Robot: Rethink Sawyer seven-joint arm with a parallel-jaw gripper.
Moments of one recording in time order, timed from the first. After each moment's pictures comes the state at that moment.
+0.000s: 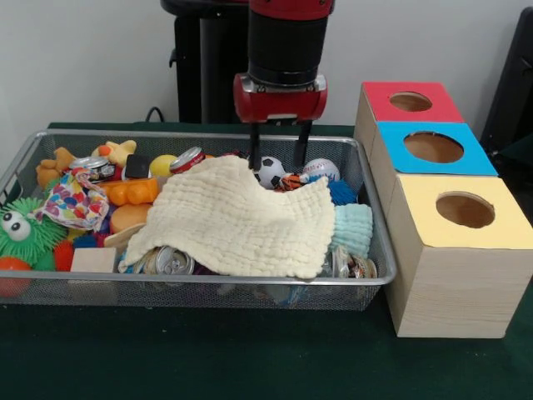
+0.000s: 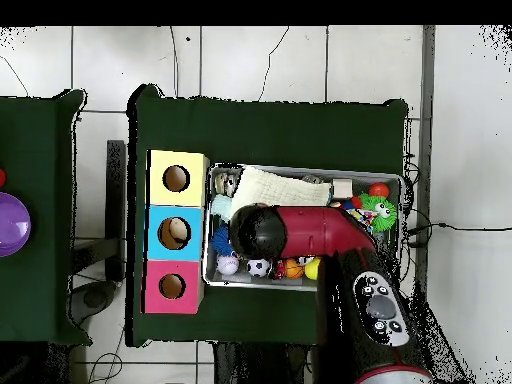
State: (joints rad) arm -0.37 -0.69 0.19 1.68 -0.32 0.55 1.57
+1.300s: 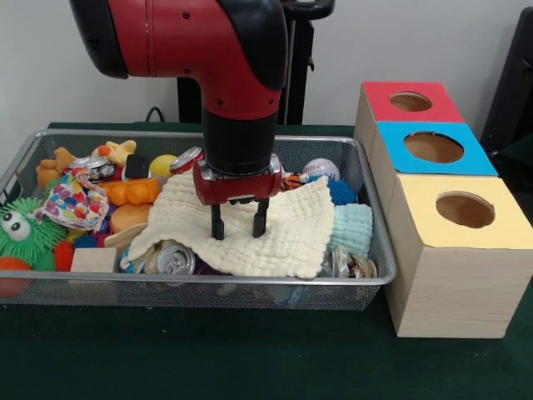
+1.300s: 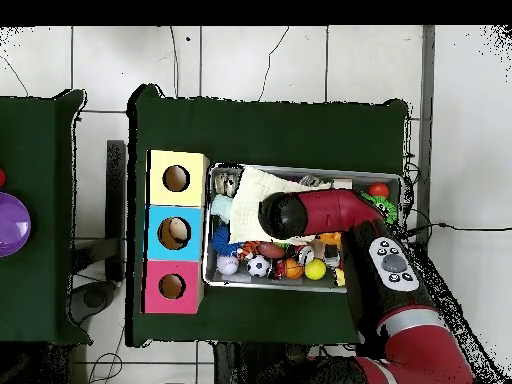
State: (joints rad) arm -0.49 -0.47 0.29 1.51 -0.53 0.55 1.57
